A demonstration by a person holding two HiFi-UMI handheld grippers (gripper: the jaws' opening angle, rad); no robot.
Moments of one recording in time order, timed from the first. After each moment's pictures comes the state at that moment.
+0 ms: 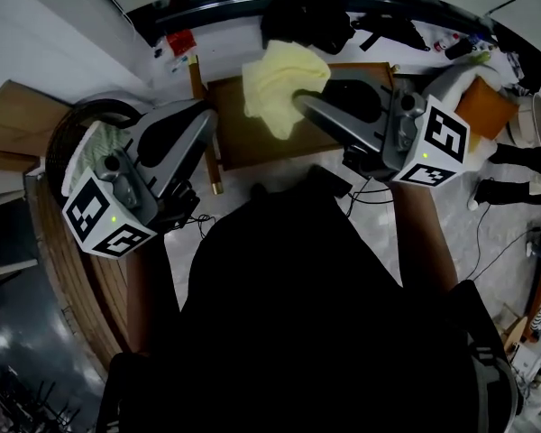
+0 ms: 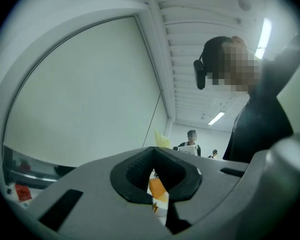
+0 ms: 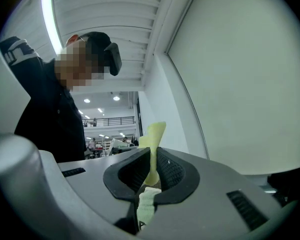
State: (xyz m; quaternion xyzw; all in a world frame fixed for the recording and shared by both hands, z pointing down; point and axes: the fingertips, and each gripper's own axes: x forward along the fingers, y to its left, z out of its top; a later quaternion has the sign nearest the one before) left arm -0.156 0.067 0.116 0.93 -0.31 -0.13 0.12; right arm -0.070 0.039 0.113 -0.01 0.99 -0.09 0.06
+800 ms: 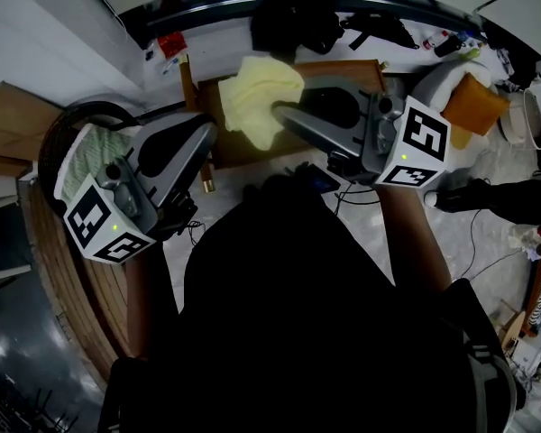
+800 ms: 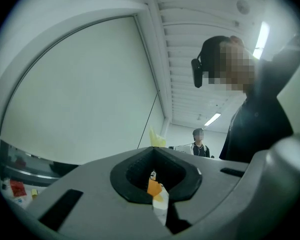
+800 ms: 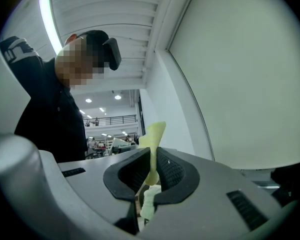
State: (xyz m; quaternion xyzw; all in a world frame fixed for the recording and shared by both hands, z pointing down) left arm -0.137 0.097 0.121 0.94 -0.30 -0.14 0.12; right arm -0.070 0.070 0.123 0.00 0.99 -0.10 0.05
